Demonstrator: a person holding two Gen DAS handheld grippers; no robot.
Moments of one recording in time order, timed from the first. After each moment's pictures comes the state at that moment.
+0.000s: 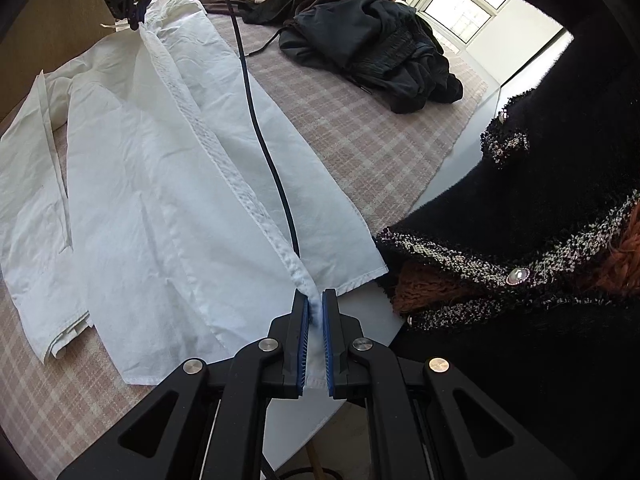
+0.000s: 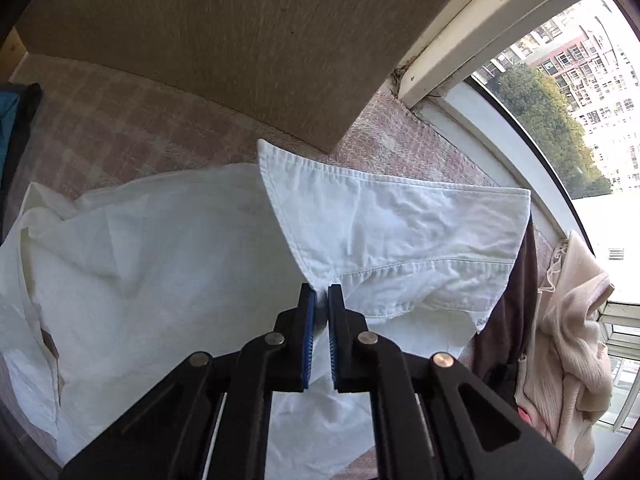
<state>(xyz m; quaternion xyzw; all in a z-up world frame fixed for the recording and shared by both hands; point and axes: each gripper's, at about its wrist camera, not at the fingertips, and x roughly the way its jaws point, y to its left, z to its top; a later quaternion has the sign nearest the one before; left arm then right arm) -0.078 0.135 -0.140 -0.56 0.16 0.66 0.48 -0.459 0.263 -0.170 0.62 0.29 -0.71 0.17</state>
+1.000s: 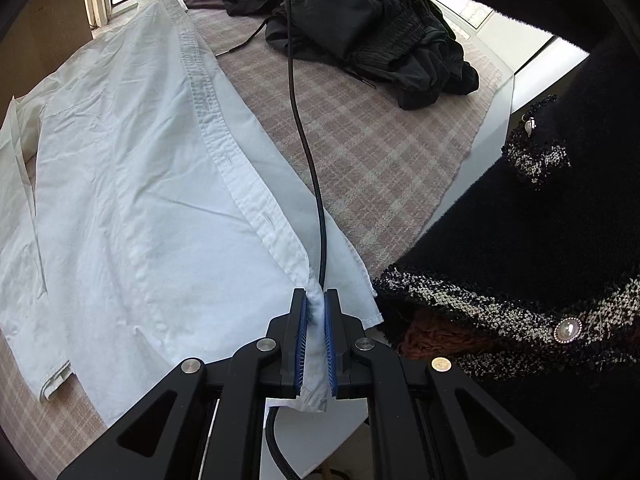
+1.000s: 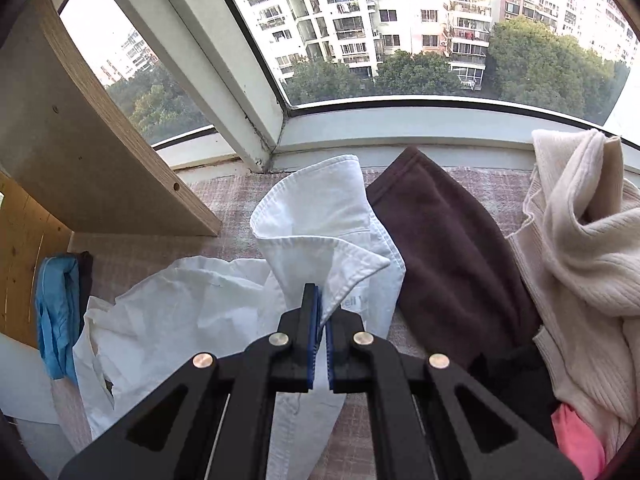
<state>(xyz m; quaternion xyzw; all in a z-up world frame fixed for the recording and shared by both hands) -0.074 0.197 -0.161 -0.56 0.20 0.65 0.47 -0.495 0.434 -0.131 0.56 -0.03 -0.81 0.19</state>
